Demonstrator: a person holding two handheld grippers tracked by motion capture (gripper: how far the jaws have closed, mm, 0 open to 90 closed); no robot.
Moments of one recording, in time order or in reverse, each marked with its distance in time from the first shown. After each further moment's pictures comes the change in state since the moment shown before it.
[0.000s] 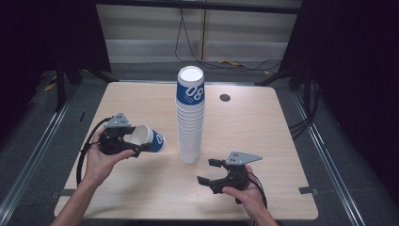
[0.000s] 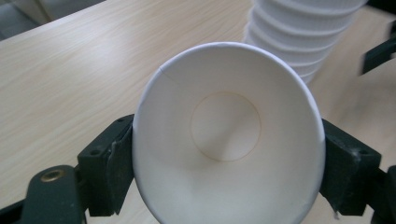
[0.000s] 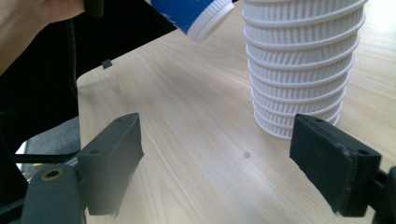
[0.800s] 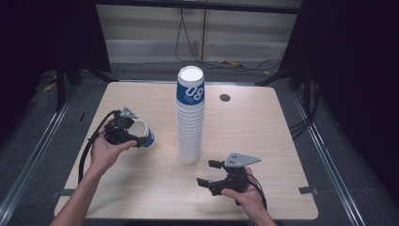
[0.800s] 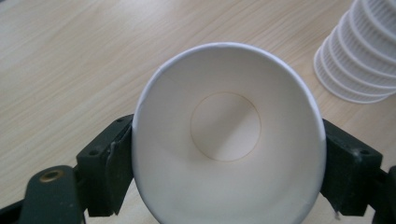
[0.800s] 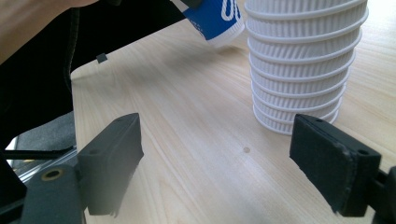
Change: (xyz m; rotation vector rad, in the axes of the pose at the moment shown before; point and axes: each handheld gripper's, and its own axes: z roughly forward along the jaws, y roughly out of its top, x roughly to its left) left arm 0.031 0.005 0.033 0.230 0.173 -0.044; right arm 0.006 -0.002 0.000 0.012 -0.023 -0.017
